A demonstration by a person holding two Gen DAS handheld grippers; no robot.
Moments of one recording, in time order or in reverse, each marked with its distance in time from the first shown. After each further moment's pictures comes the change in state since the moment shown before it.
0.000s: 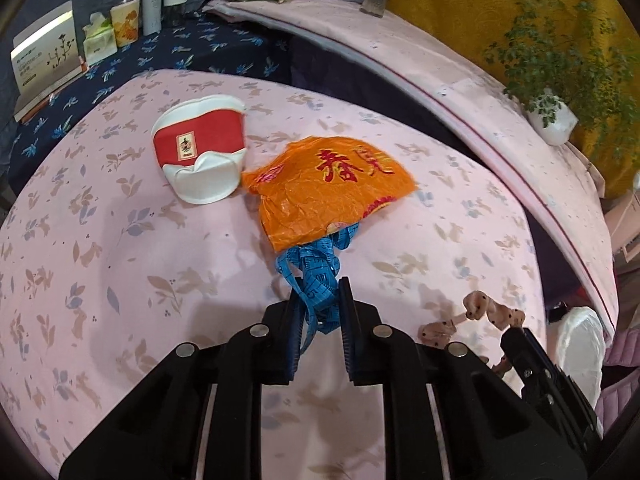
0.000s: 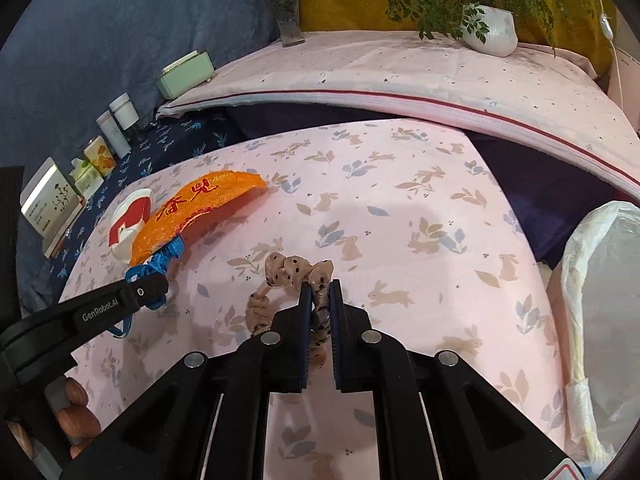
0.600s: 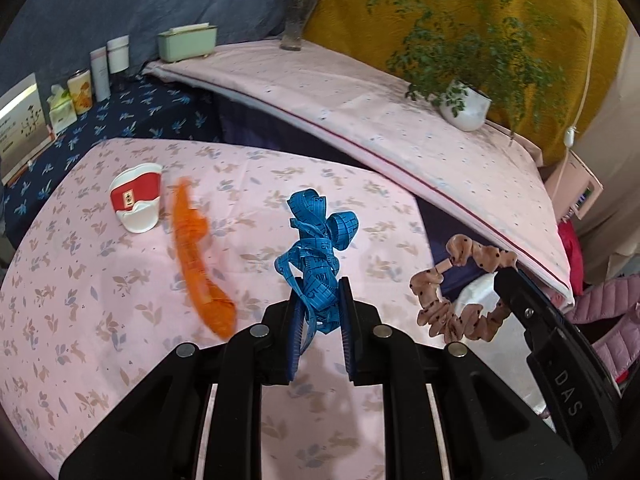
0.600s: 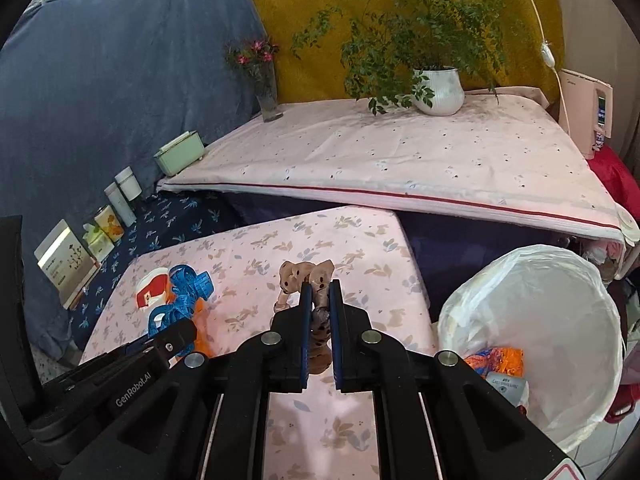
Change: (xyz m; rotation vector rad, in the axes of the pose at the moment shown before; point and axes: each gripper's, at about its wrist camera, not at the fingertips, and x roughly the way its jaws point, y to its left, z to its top) left arm -0.092 -0.106 -0.035 0.172 -0.108 -0.107; right arm -0.120 -0.060 0.022 0.075 -0.209 -0.013
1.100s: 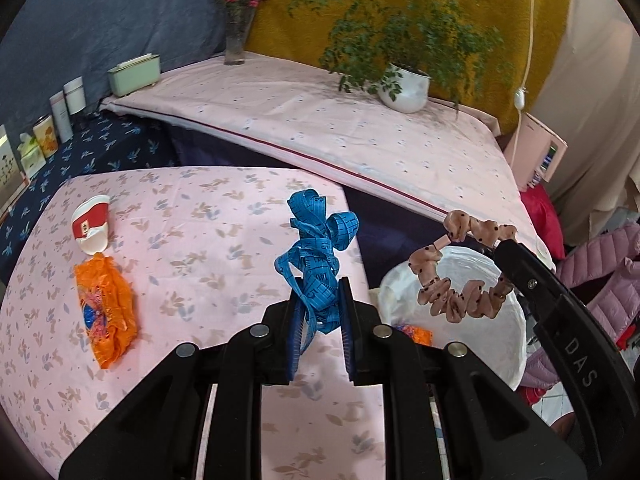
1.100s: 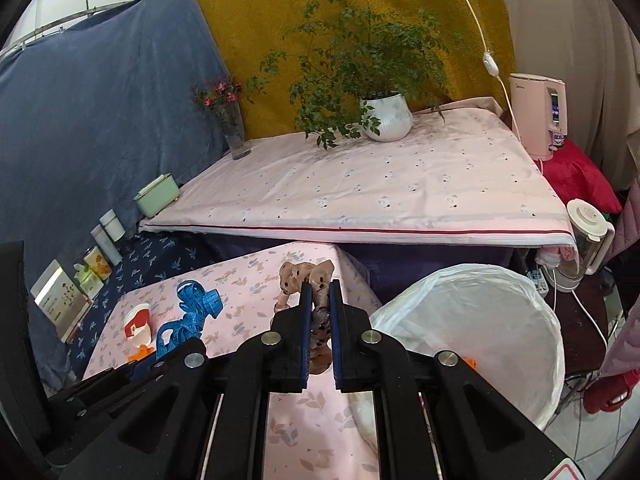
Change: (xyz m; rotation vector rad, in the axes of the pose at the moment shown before) left arm -0.016 -0.093 -0.016 0.150 -0.010 -0.058; right arm -0.051 -0.077 0.014 0.089 -0.084 -0.057
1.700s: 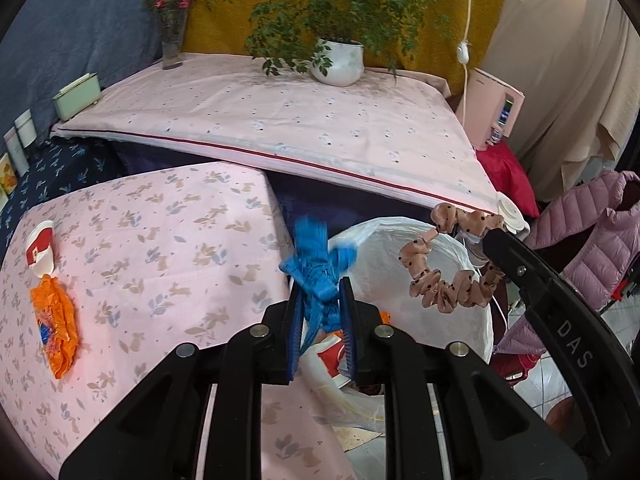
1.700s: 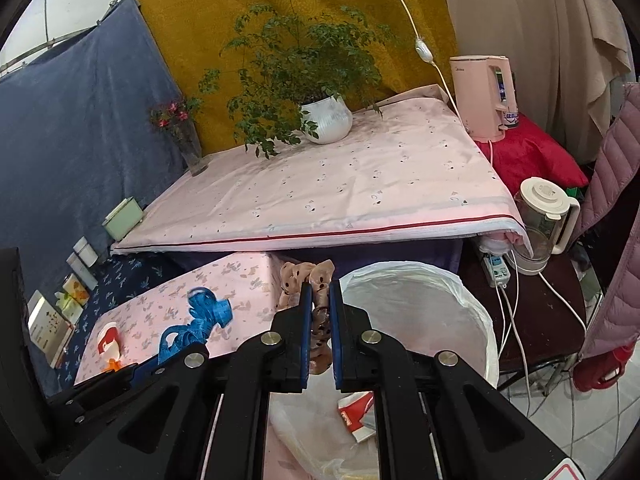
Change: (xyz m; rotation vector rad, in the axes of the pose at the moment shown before) left arm 0.025 -0.085 -0.013 0.144 0.051 -0.096; right arm -0.012 -0.089 0.002 0.099 -0.003 -0.077
